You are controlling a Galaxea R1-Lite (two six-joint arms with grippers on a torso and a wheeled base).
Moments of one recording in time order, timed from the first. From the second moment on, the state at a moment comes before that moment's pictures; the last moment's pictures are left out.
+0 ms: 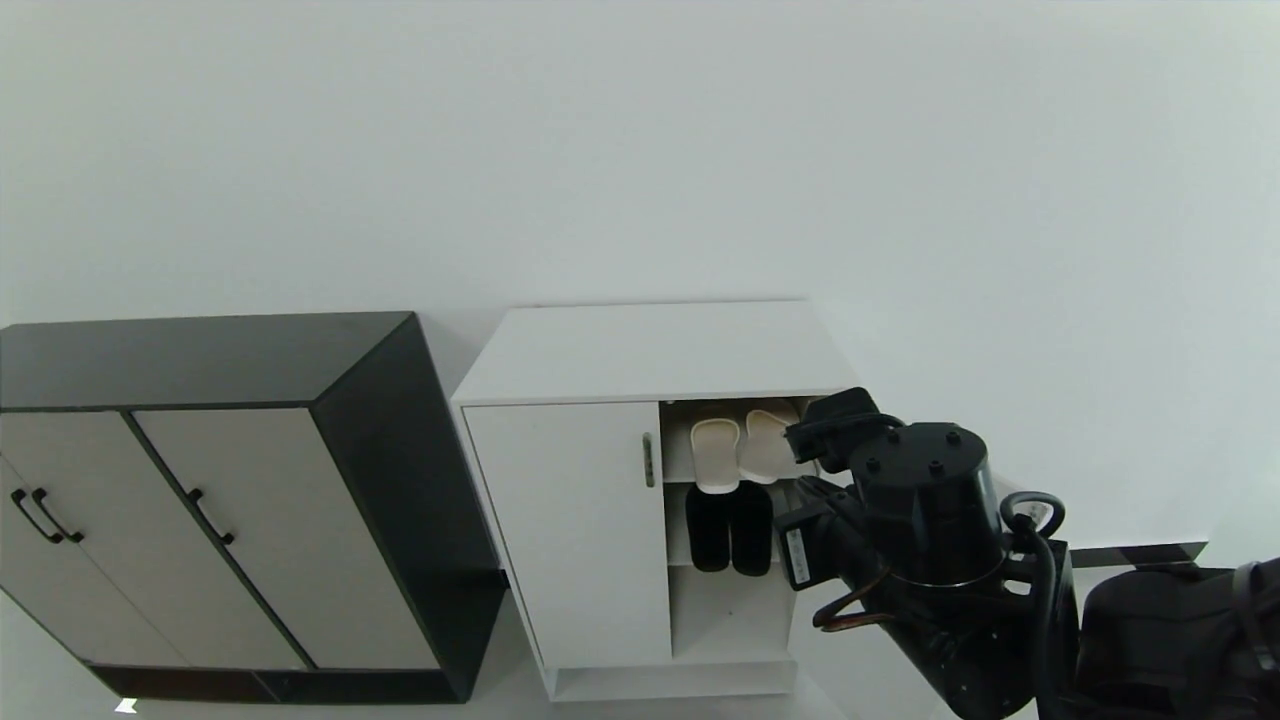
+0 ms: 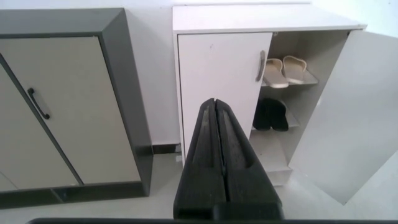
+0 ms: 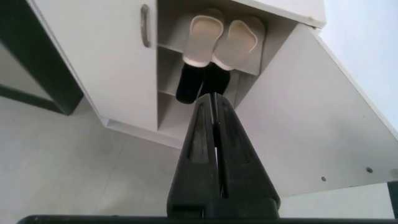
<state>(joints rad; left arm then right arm) 0.00 0.00 0.00 0.00 -0.03 0.00 0.91 1.79 -0.80 -0.64 -0.66 0.08</state>
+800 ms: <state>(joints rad) 0.00 0.00 0.00 0.00 -0.02 0.00 0.90 1.79 -0.77 -0.67 -0.65 0.07</state>
